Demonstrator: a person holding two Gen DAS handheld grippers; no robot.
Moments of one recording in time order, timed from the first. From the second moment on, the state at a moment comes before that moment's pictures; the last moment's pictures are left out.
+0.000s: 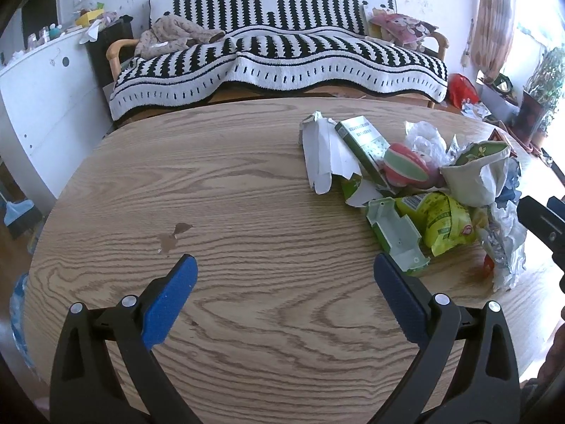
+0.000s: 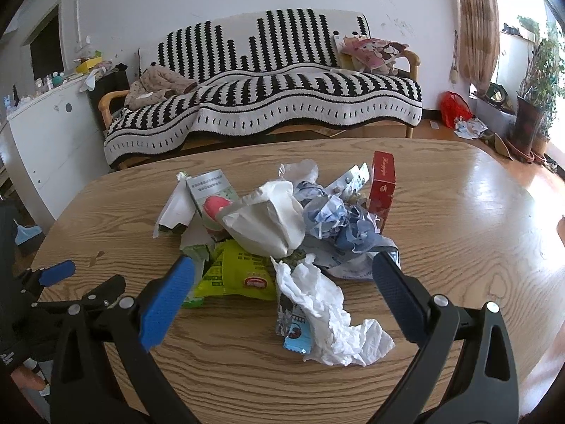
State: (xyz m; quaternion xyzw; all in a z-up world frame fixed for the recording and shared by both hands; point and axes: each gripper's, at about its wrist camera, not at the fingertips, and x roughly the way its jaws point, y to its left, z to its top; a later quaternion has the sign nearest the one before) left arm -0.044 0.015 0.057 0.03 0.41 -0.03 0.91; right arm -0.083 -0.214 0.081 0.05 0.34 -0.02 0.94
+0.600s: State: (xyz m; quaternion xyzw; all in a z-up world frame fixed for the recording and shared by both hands) left arm -0.041 0.014 0.049 0.03 0.43 -0.04 0.90; right arm -0.082 -0.224 0.077 0.06 0.35 -0.02 0.93
